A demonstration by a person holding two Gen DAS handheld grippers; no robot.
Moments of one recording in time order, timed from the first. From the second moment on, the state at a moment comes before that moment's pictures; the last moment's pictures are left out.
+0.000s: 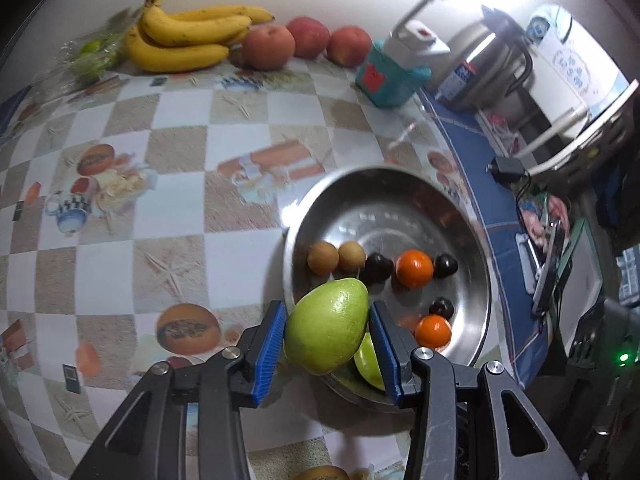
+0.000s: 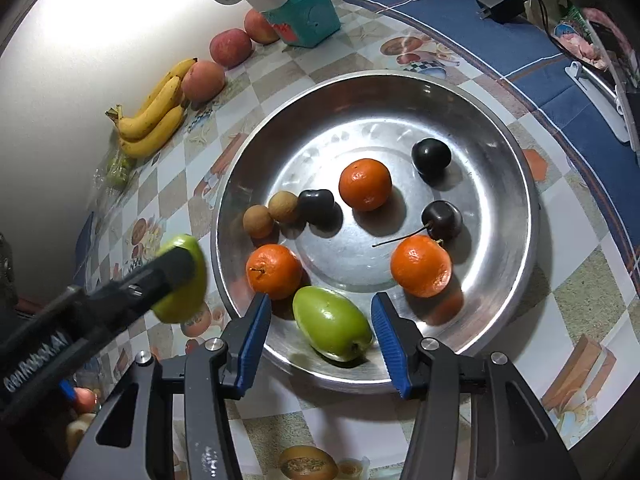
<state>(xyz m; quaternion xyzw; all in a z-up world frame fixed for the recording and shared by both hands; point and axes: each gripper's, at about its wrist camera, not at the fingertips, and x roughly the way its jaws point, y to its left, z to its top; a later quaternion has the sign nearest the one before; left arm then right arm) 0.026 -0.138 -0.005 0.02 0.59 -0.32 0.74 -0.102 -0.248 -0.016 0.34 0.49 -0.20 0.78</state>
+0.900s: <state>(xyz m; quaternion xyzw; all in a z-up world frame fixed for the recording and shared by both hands) 0.011 -0.174 -0.022 0.00 0.61 -0.35 0.71 -0.138 -0.275 0.000 0.34 0.45 -0.26 0.78</state>
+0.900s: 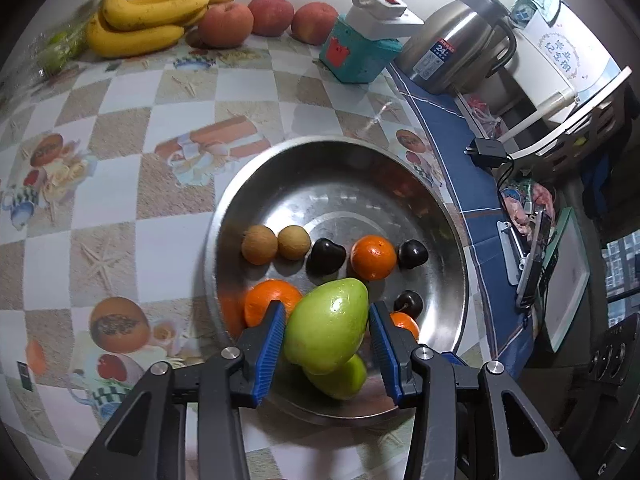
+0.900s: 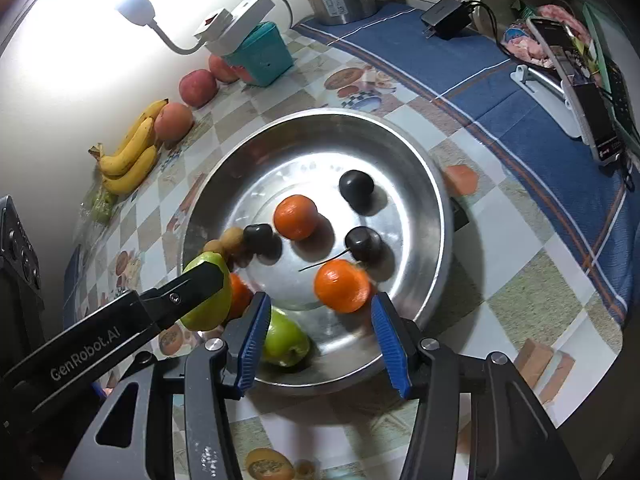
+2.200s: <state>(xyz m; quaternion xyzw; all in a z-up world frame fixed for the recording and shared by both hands) 0.052 -0.045 -0.043 0.05 0.61 -0.10 0.78 -0.106 -0.233 -0.011 0.28 0.50 -0.20 0.80</state>
